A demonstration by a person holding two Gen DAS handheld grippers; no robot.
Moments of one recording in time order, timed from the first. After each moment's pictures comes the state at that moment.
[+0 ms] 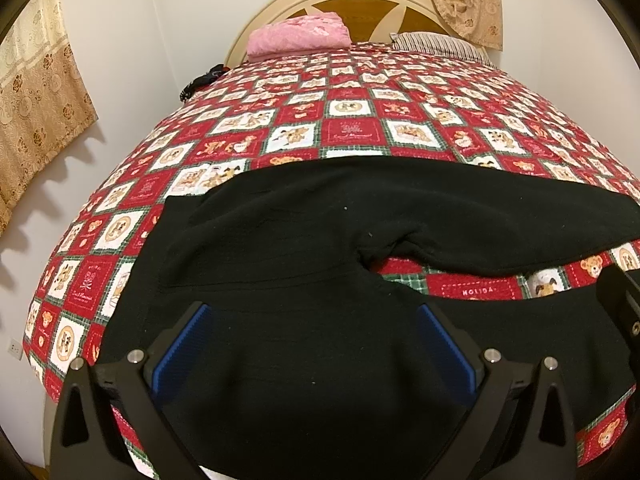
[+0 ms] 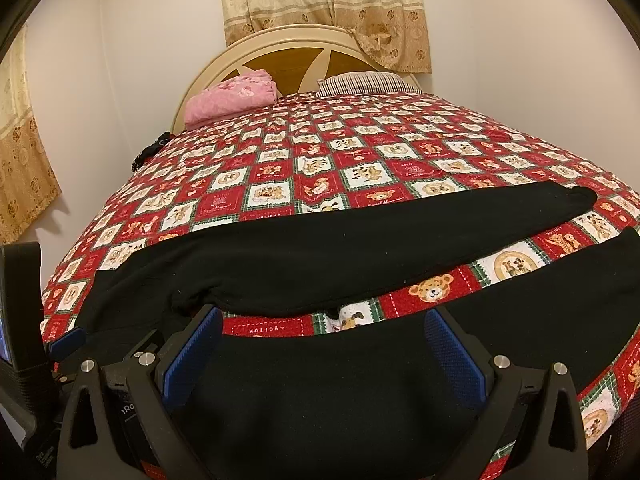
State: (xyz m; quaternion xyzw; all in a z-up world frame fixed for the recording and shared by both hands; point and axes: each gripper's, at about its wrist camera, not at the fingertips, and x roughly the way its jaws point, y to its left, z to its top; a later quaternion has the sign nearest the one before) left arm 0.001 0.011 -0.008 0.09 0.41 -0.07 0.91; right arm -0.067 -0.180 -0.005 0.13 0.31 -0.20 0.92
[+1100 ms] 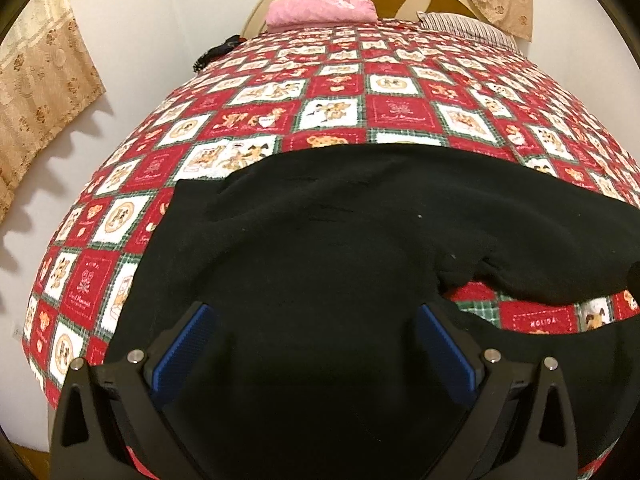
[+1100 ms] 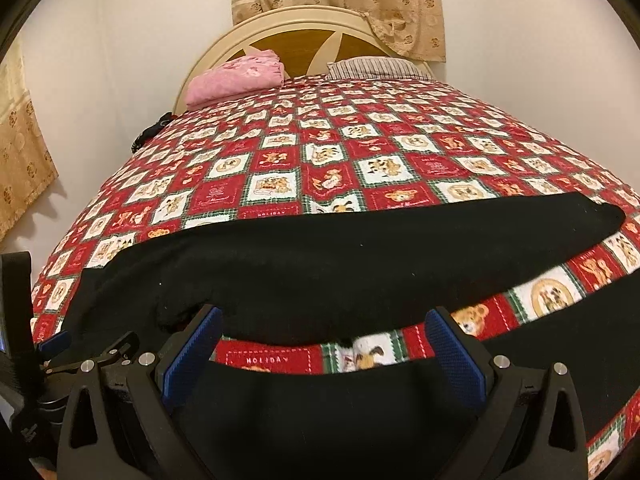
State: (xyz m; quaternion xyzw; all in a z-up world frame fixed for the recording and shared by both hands) left arm 0.056 0.042 -0.025 0.08 0.46 -0.04 0.89; right arm -0.008 -0.194 -0.012 0.12 0.35 -0.18 0.91
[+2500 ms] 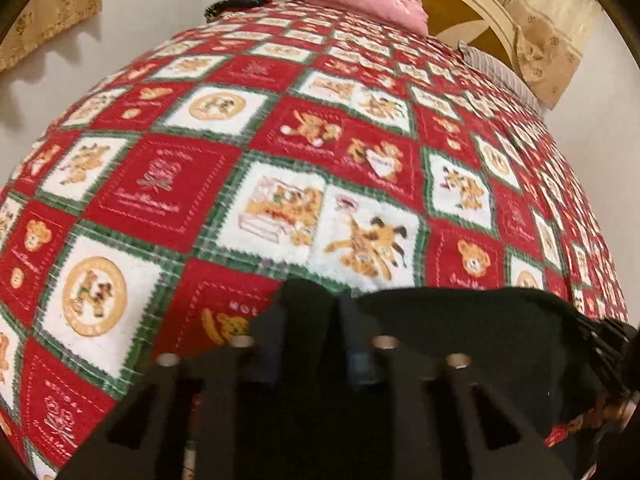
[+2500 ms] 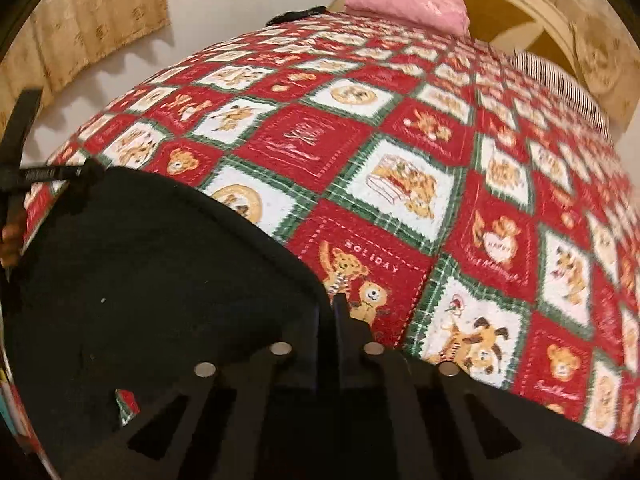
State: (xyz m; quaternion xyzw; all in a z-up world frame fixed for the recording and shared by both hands) left arm 0.217 0.171 -0.050 -0.07 0.49 -0.09 0.86; right arm 0.170 -0.199 -0.060 -0.06 0.47 0.08 0.88
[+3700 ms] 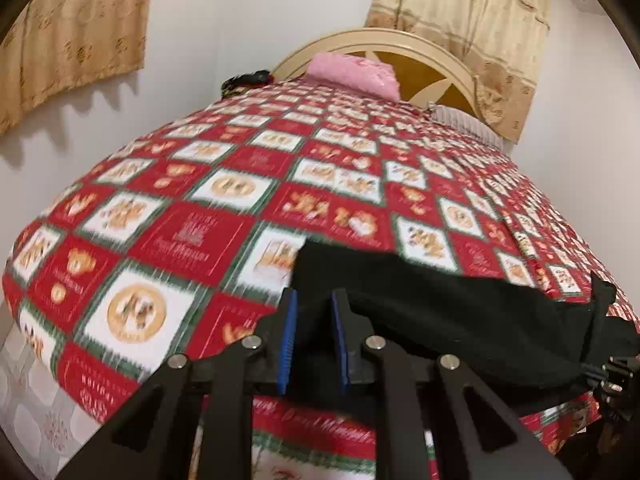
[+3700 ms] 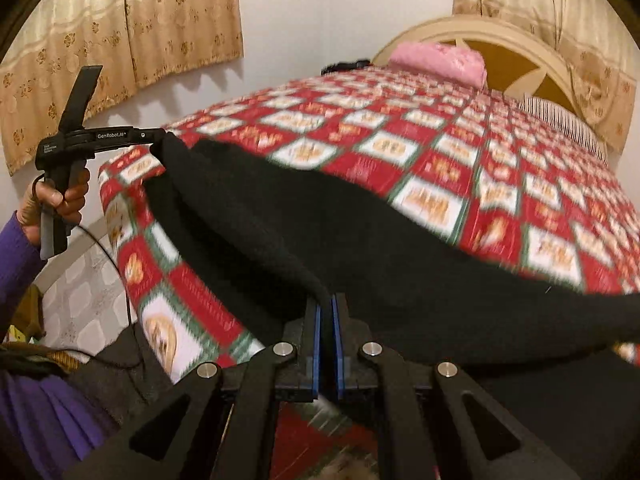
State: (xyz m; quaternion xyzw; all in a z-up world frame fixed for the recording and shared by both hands) left arm 0.004 0.226 -0.022 -0.08 0.35 -0.09 0.93; right arm -0.092 -0.124 -0.060 -0.06 0.39 0.14 0.91
